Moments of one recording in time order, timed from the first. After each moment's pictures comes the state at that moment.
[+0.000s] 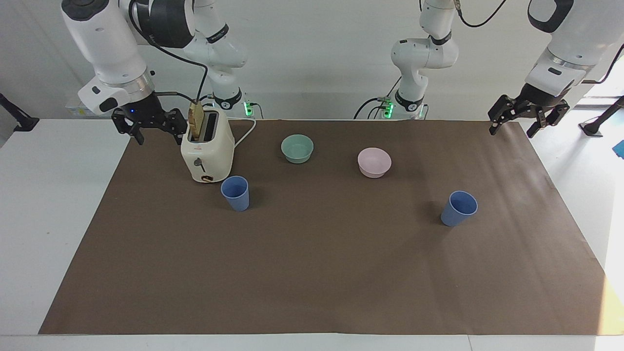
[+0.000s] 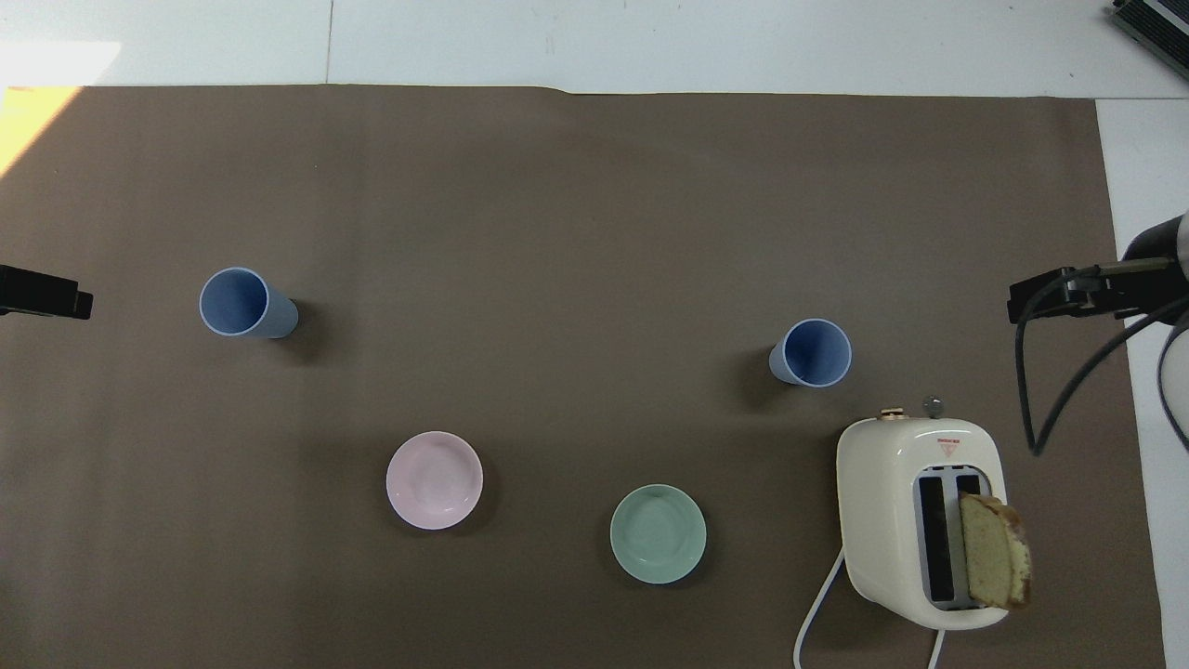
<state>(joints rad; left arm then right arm) -0.10 -0.04 0.12 -1.59 -0.03 1.60 0.16 -0.27 0.01 0.25 -1.62 -0.06 1.61 -0.02</state>
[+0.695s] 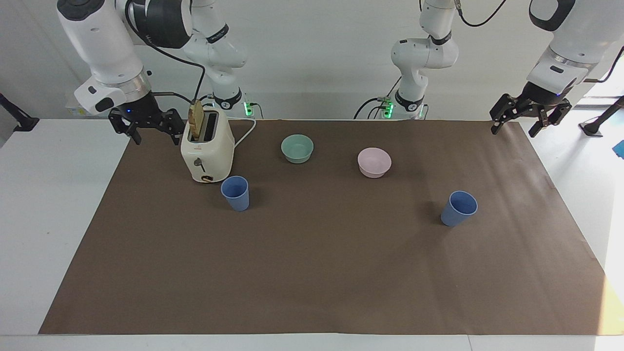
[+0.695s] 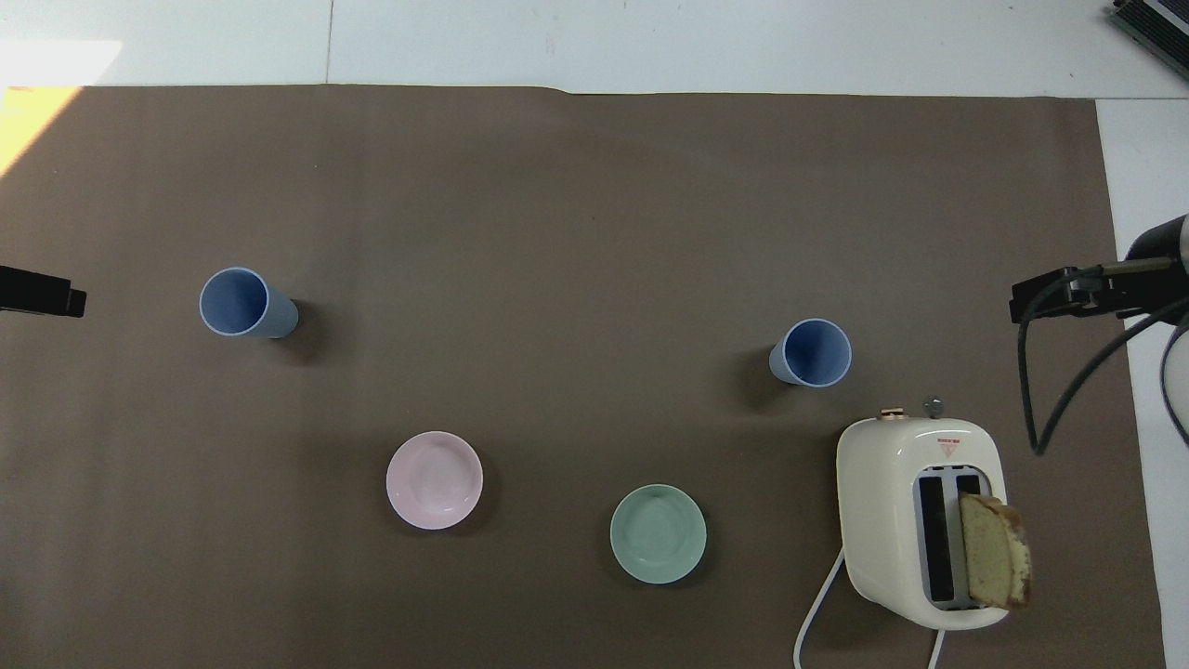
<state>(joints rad) -0.10 -0.04 0.12 -1.59 -0.03 1.62 0.18 -0.27 0.01 0.25 -1.62 -0.06 1.61 -0.03</state>
